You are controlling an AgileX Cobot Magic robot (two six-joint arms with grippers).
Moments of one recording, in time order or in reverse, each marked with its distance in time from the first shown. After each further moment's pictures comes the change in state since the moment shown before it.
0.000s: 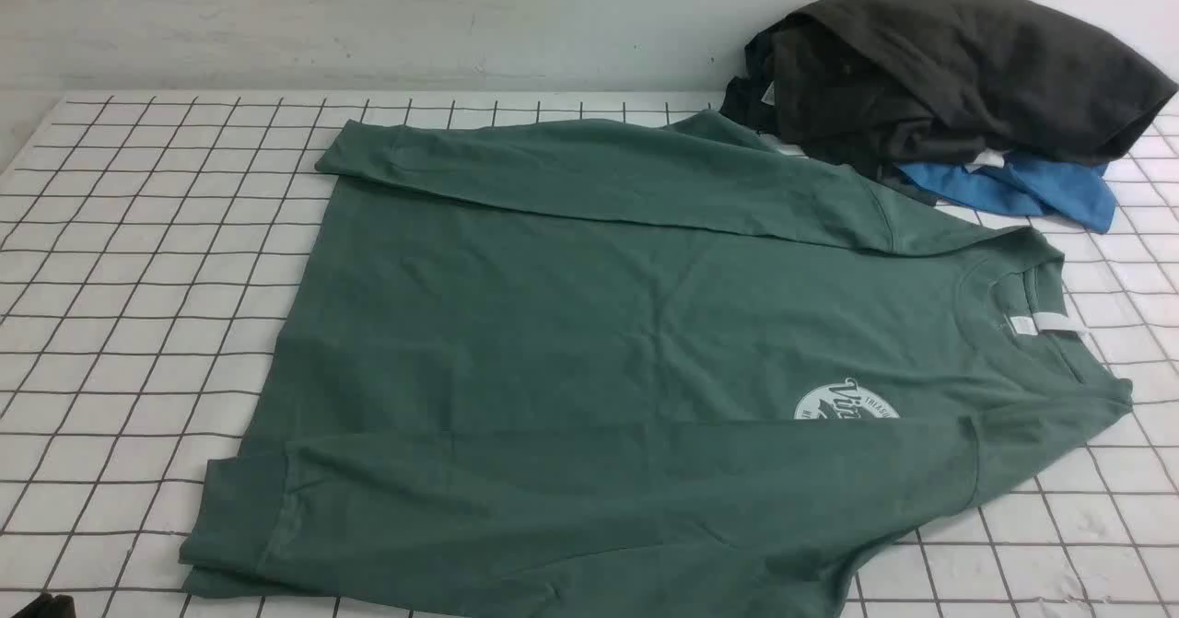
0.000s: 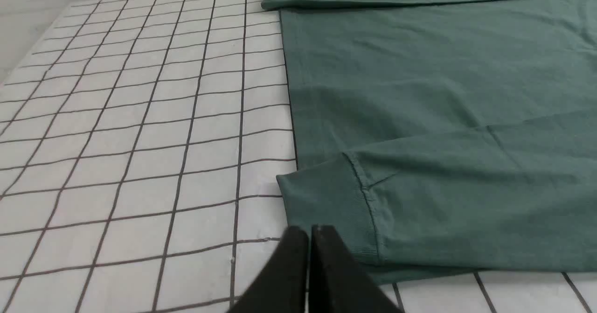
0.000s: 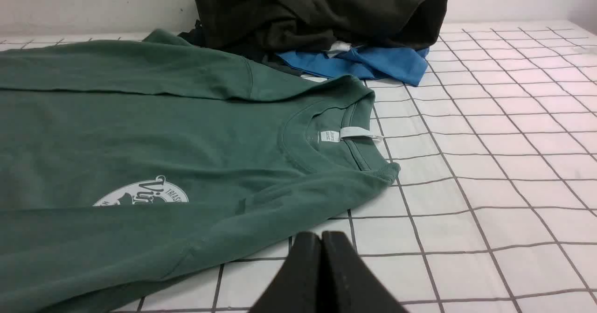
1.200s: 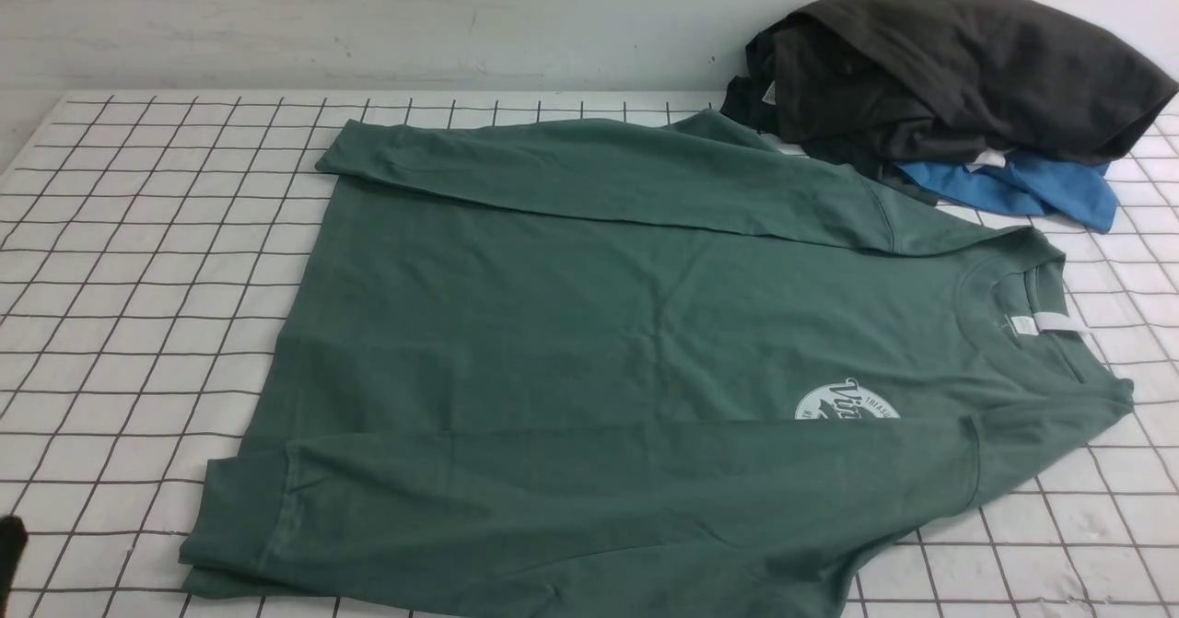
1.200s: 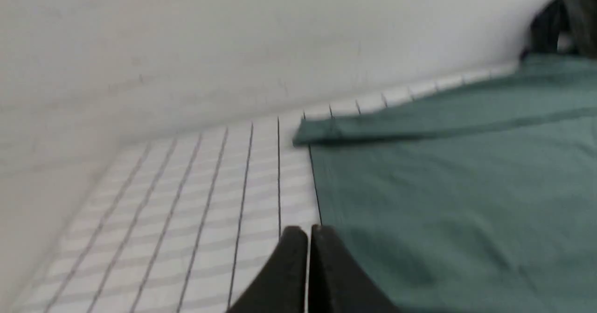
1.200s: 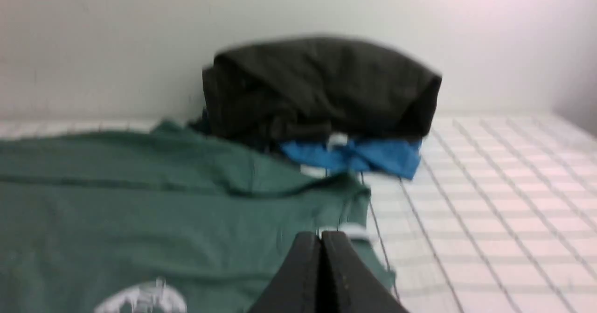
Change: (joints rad) right arm 0.000 0.000 0.003 -0.015 -0.271 0.007; left arm 0.000 0.000 0.004 0.030 -0.342 0.038
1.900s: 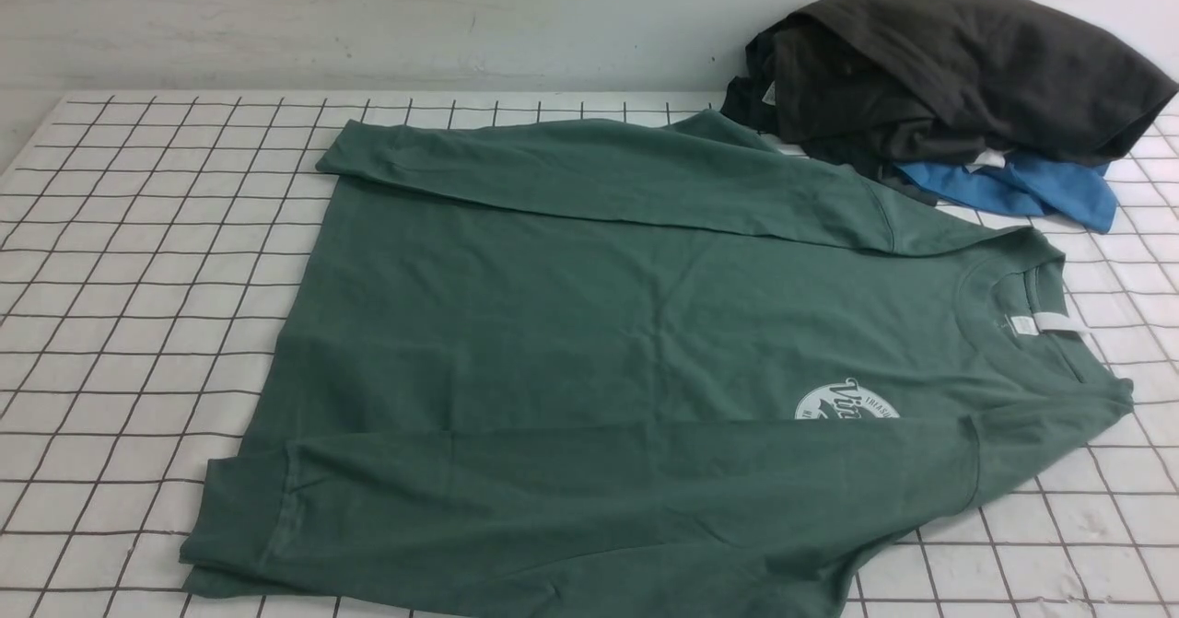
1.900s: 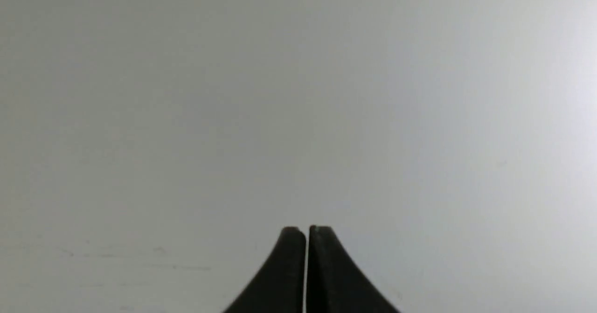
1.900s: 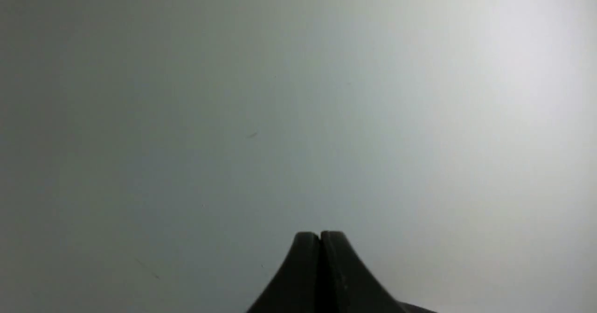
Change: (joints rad) right arm 0.000 0.191 -0.307 -0.275 -0.175 0.314; left arm 0.000 0.401 -0.496 -0.059 -0.188 -0.148
